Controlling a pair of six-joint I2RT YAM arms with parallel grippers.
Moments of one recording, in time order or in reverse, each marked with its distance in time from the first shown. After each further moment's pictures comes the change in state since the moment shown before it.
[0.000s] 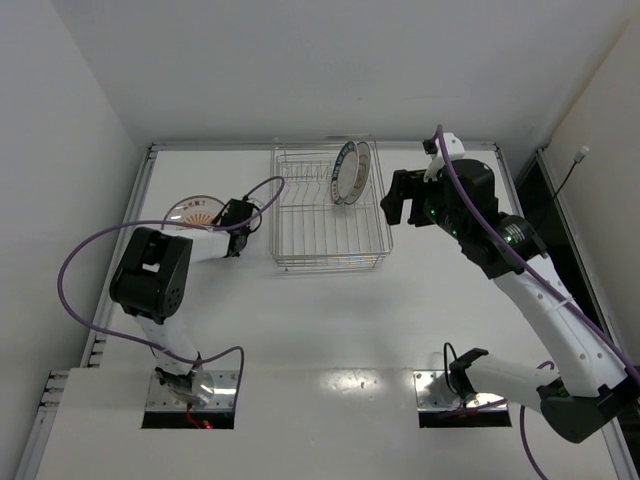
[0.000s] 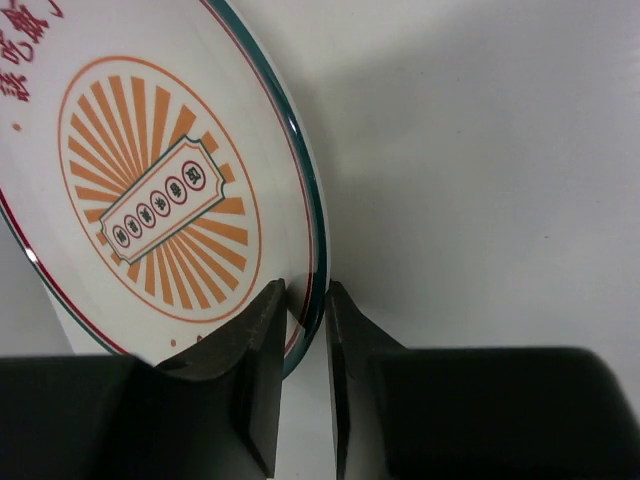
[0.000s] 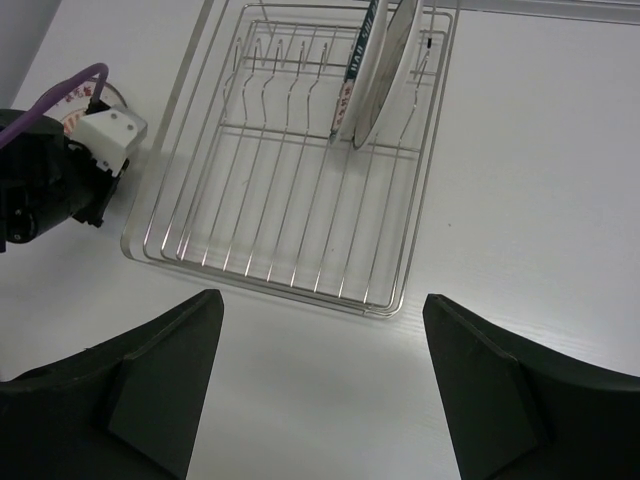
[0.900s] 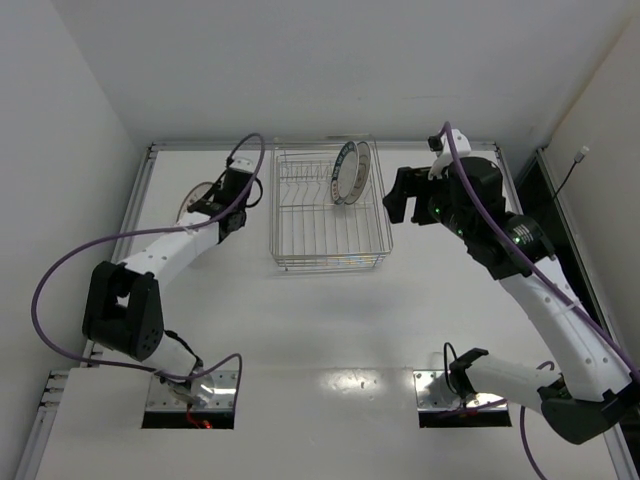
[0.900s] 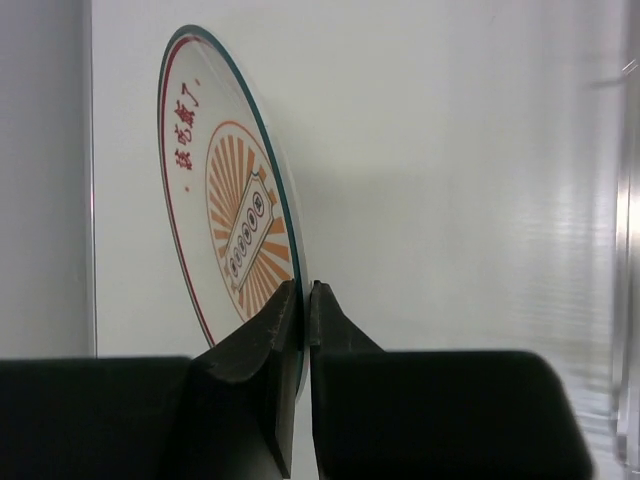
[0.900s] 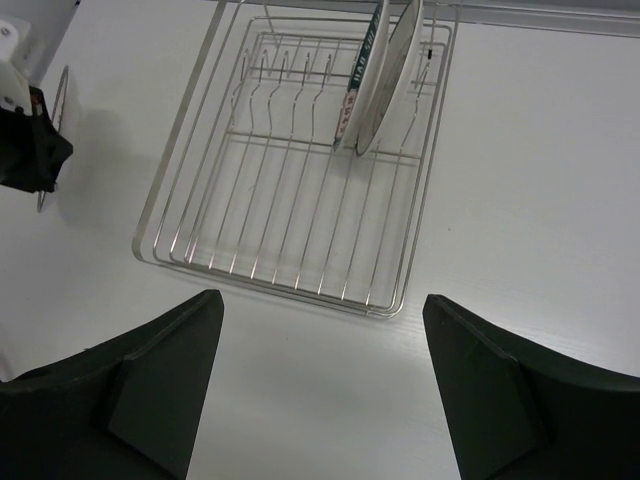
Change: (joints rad) left arm -0.059 -0.248 0.180 -0.292 -0.106 -0.306; right arm 0.000 -0.008 0.039 -0.032 0.000 0.001
